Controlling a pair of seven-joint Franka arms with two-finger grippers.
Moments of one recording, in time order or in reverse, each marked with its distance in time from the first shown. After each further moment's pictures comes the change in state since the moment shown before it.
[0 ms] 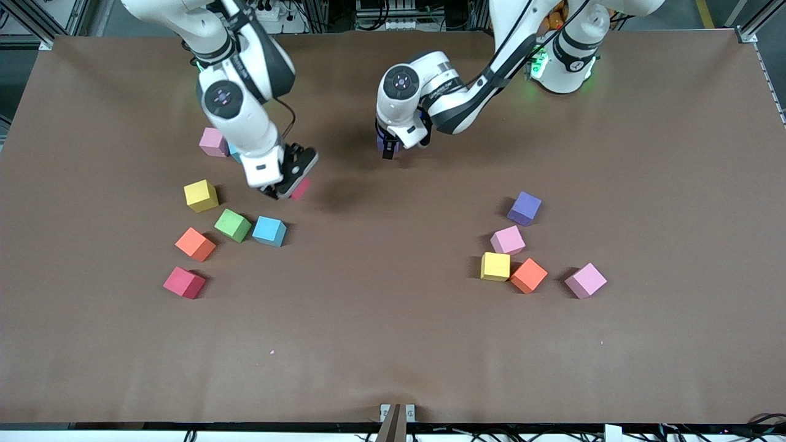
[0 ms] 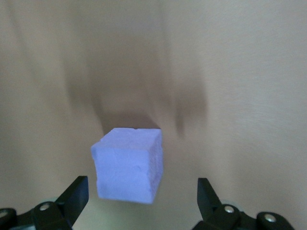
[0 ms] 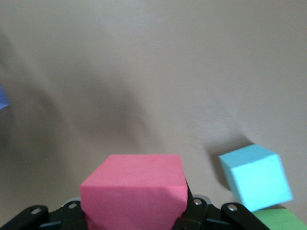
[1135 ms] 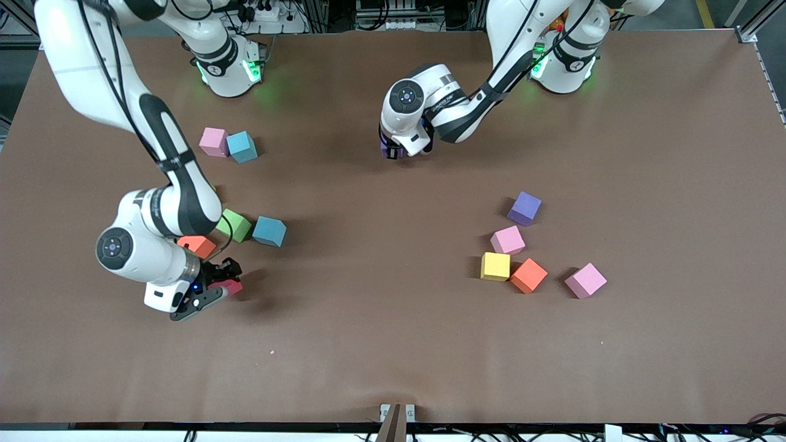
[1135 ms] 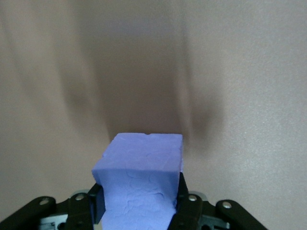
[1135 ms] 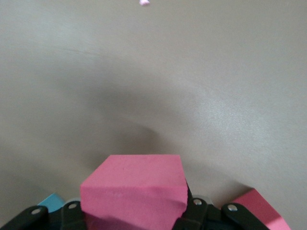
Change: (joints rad) left arm -0.003 0.123 -0.003 -0.023 0.000 0.118 -0.035; right arm -0.436 0.542 -0.009 0.690 0.000 -0.163 0.048
